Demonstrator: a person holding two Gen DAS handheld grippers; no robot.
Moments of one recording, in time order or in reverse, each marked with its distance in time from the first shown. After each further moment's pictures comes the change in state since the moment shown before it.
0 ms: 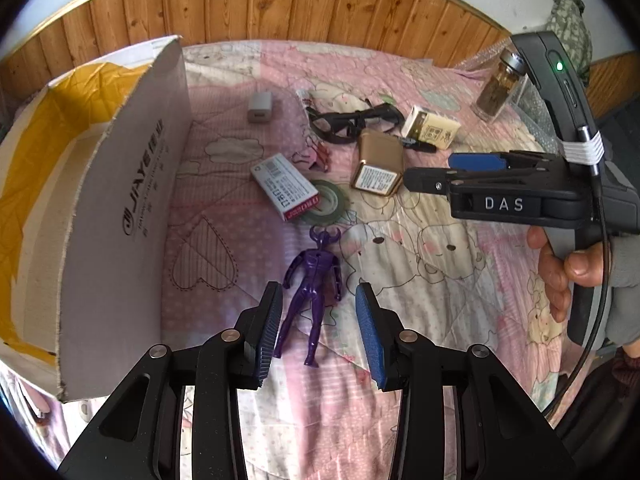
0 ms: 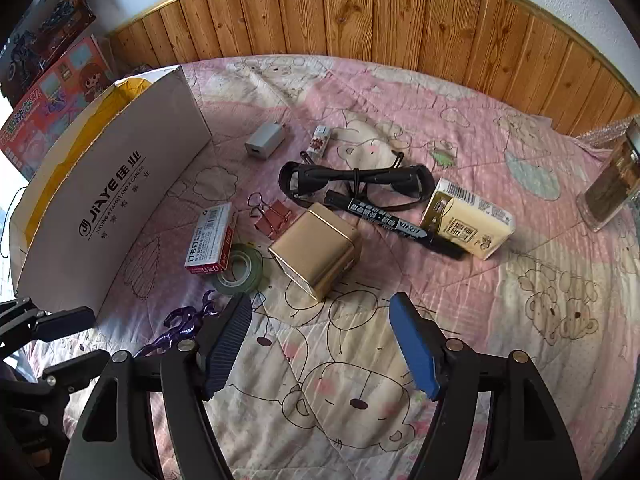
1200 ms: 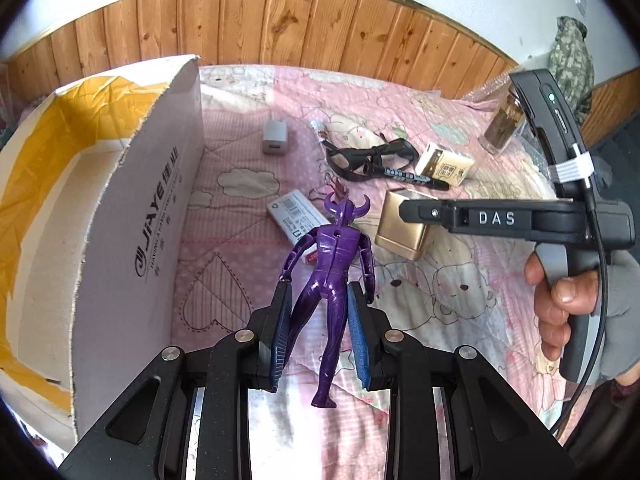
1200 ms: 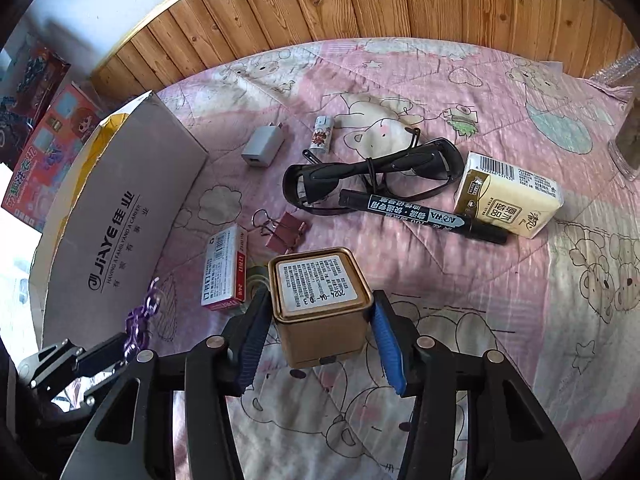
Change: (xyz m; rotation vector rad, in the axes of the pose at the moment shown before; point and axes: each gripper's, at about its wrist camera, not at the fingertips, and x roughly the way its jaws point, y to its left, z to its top) left arm -0.004 0.028 0.010 -0.043 -0.122 -0.008; right arm 0.027 -0.006 0.010 0.176 0.024 0.123
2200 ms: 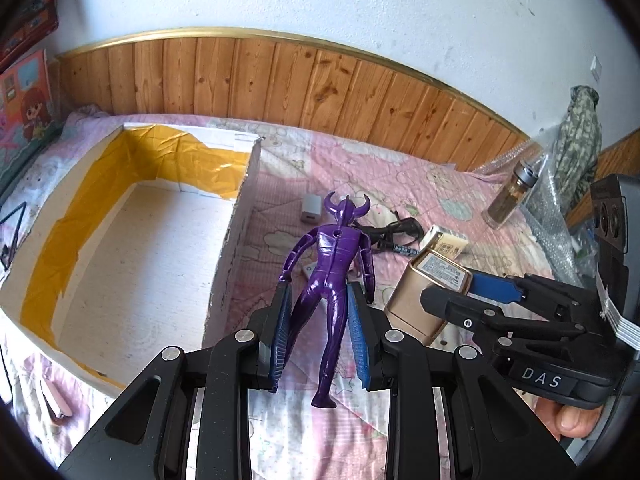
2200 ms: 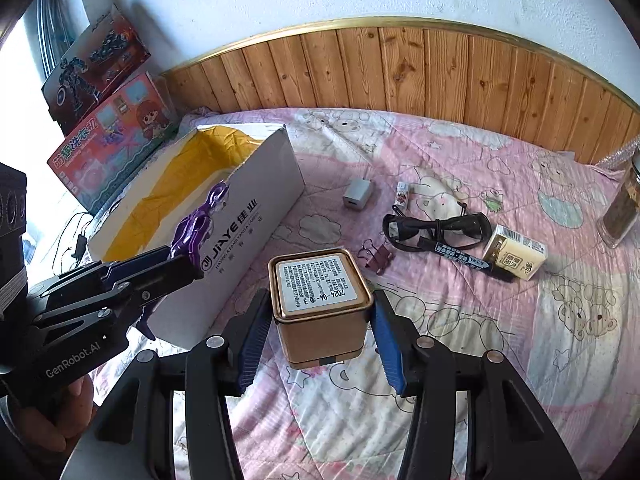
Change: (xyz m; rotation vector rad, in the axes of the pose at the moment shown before) left arm -0.079 0.017 0.021 -0.136 -0.172 0.043; right arm -0.093 0.094 -0.032 -0.189 -0.179 0.032
